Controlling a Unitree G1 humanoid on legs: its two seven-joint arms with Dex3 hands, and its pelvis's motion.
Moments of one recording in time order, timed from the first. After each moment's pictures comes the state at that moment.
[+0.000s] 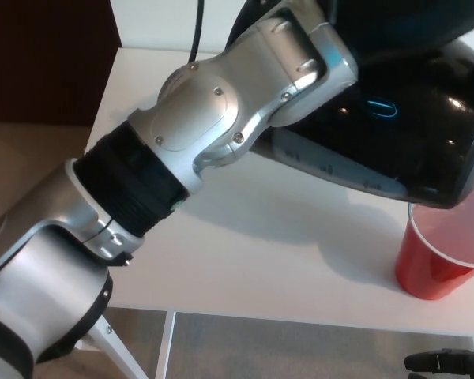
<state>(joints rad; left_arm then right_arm) -1.14 0.25 -0.70 0.23 1.06 -0.17 0.33 -0.28 -0.32 -0.04 1.25 -0.04 -0.02 0.25</state>
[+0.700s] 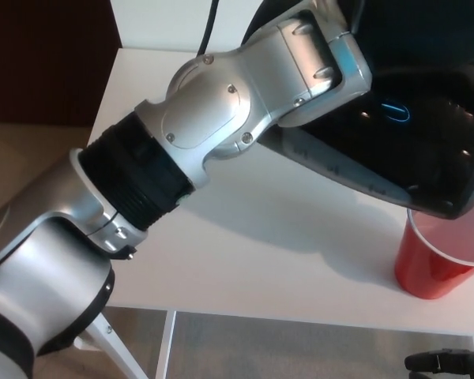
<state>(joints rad) -1.17 0.25 -0.73 0.24 1.12 -0.23 0.38 -0.29 -0.32 -0.04 1.26 -0.04 0.00 0.24</state>
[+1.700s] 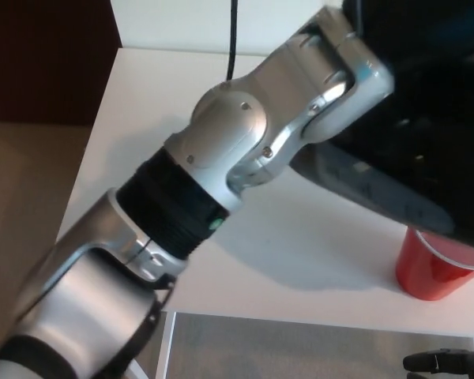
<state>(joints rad) -1.06 0.05 -0.54 0.24 1.02 -0.21 0.33 -0.29 -0.32 -0.05 1.26 -0.05 0.00 0.24</state>
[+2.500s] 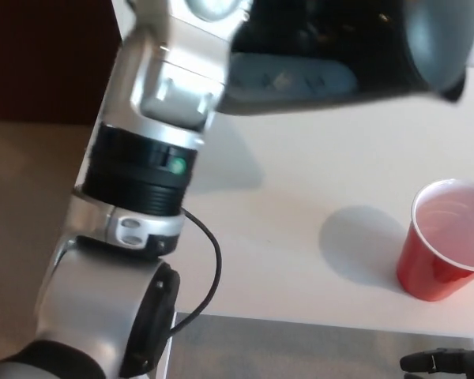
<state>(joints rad) -1.08 -0.02 0.03 0.25 0.65 0.05 0.15 -0.29 -0.31 -0.04 1.25 -0.06 0.00 0.24</state>
